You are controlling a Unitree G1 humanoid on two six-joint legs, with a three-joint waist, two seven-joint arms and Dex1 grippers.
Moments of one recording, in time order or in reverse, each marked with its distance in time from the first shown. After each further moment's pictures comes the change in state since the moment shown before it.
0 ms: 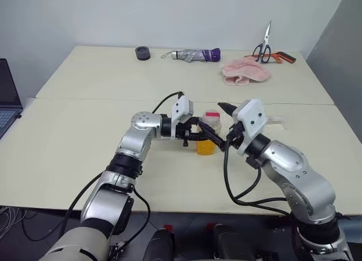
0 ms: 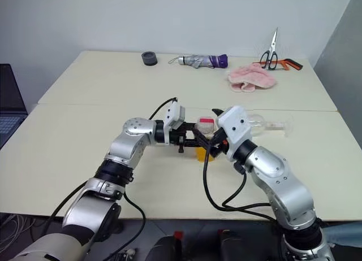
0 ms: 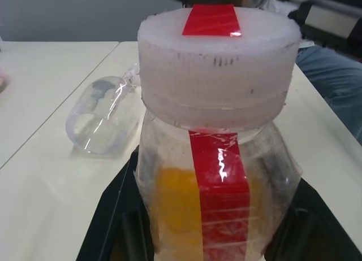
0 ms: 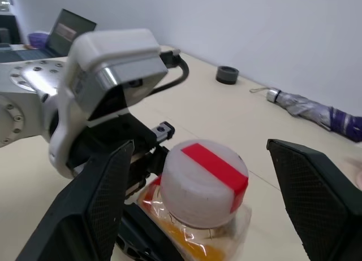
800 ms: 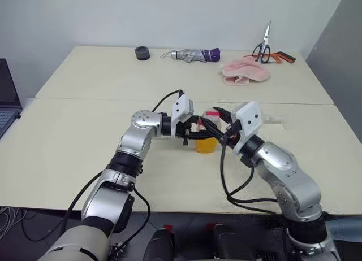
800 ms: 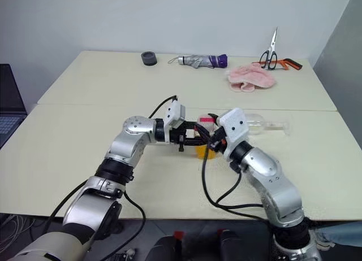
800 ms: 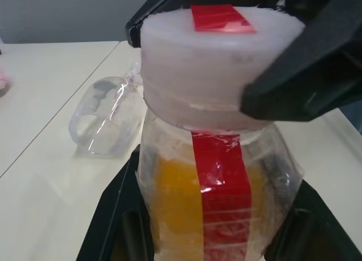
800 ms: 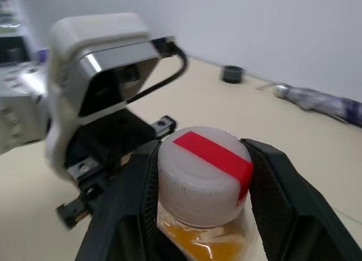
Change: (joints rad) left arm -0.008 0.011 0.002 0.017 0.014 -0.044 -0.027; right arm -0.071 -0.056 -0.041 0.210 0.060 -0.167 0.299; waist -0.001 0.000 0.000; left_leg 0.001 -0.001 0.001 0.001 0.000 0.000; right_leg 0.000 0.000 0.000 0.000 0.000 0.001
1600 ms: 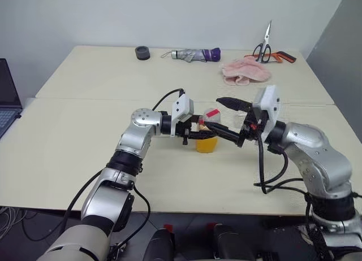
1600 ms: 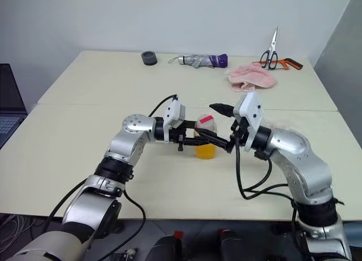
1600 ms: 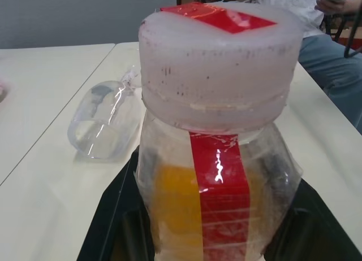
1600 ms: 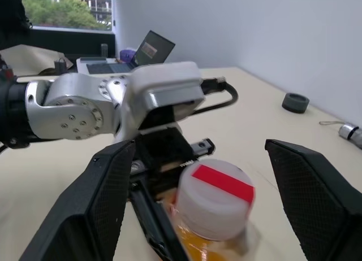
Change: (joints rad) left arm -0.012 -0.007 0.000 0.004 0.007 0.003 0.001; right arm -0.007 -0.056 -0.080 -0.098 0.092 0.044 0.066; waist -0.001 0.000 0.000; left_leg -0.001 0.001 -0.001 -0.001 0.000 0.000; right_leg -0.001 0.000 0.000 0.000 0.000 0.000
